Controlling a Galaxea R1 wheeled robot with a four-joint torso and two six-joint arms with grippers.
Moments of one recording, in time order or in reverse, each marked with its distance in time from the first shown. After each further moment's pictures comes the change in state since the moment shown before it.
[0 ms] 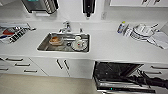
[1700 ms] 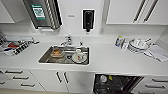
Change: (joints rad) left arm 0.003 -0.013 -0.004 -0.027 0.003 0.000; right arm -0.483 0.230 -0.338 0.620 0.070 0.095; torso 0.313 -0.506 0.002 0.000
